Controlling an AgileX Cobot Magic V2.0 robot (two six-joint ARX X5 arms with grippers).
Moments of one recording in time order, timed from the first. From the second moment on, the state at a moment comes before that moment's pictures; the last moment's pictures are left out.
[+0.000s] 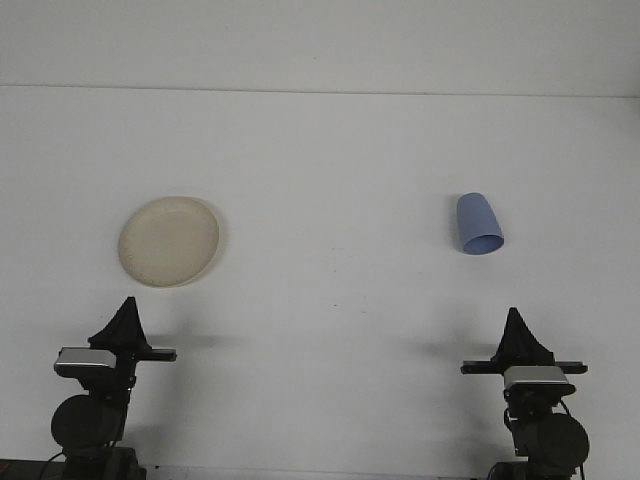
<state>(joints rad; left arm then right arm) -0.06 0.01 0.03 0.20 -0.08 0.01 0.03 0.00 0.01 0.12 0.00 0.00</state>
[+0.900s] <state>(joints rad) -0.06 0.01 0.03 0.20 -0.08 0.01 0.03 0.35 0.66 -0.52 0.00 0.02</state>
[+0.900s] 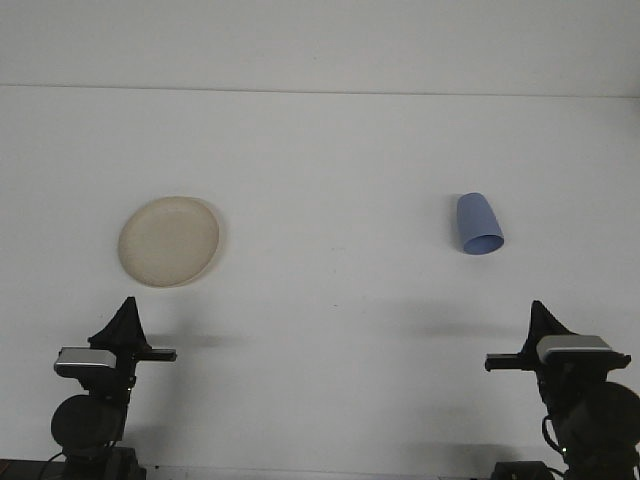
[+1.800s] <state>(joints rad) -0.06 0.01 0.03 0.20 -0.08 0.01 0.03 0.68 0.89 -0.85 0.00 0.04</state>
